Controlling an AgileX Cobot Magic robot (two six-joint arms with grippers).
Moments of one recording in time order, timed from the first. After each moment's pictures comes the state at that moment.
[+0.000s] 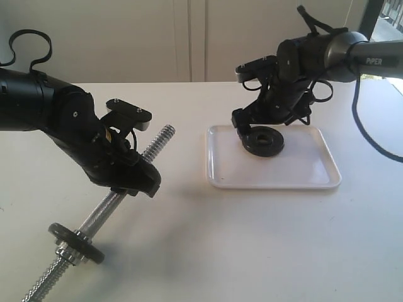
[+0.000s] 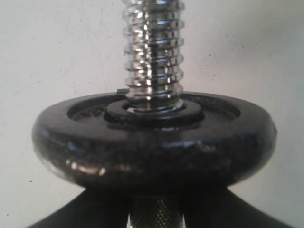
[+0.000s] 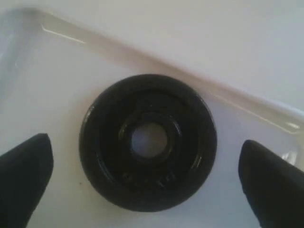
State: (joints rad) left arm -0.58 1.73 -1.09 0.00 0.57 0.04; right arm 0.30 2.19 -1.70 -0.07 0.70 -0.03
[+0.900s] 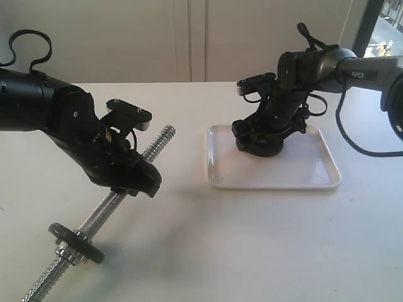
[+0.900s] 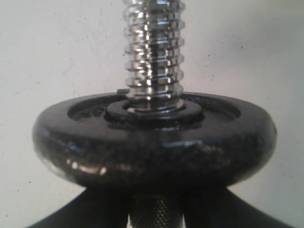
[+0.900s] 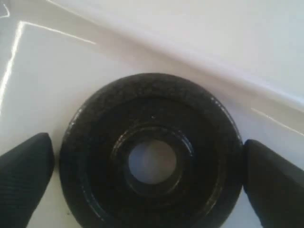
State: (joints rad) left arm -0.58 1.73 -1.09 -0.01 0.57 0.04; right arm 0.26 2.33 -1.79 0.05 0.76 -0.13
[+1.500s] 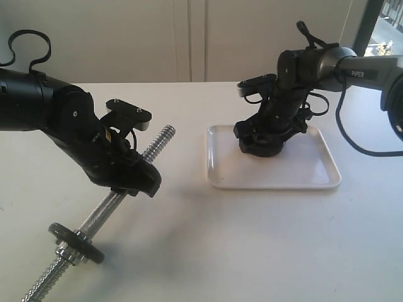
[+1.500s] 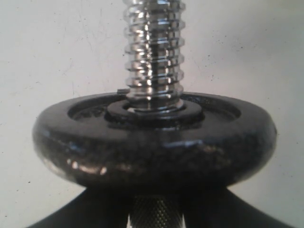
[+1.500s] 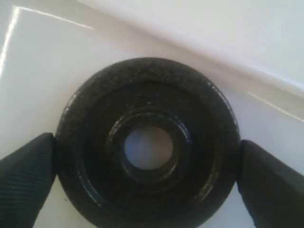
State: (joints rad) left arm -0.58 1.73 -1.09 -0.02 0.57 0.05; right arm 0.26 2.33 -1.80 0.03 0.81 -0.12
